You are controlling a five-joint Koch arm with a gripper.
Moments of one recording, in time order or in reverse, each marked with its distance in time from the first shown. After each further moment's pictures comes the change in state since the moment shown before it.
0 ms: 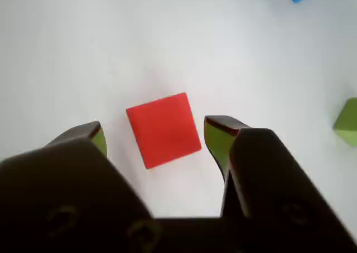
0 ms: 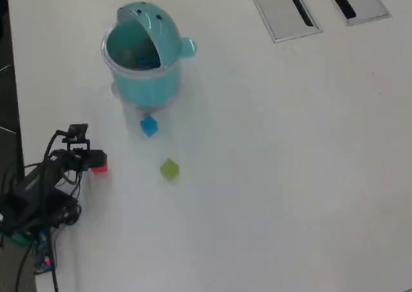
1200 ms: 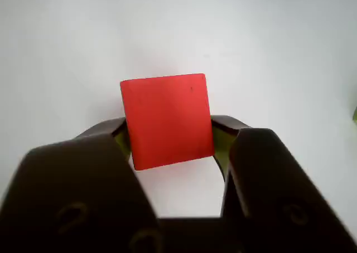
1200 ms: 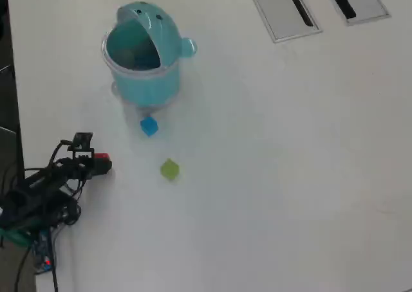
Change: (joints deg) arm 3.4 -3.1 11.2 -17.6 -1.5
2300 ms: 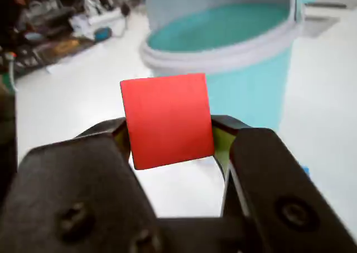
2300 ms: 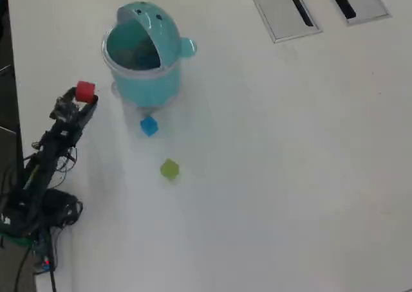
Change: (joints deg) arm -13.7 2.5 -29.4 -18.5 41.0
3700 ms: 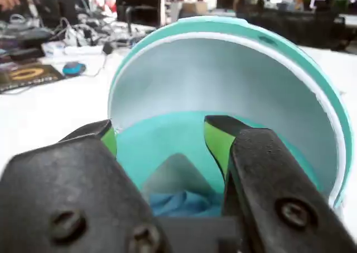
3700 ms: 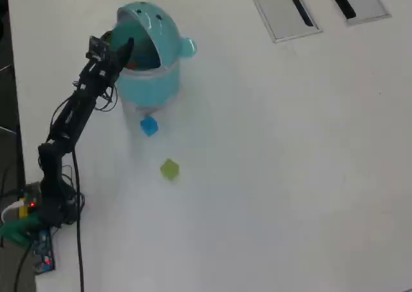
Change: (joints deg) arm 5.0 -58.7 -65.1 -0.8 -14.2
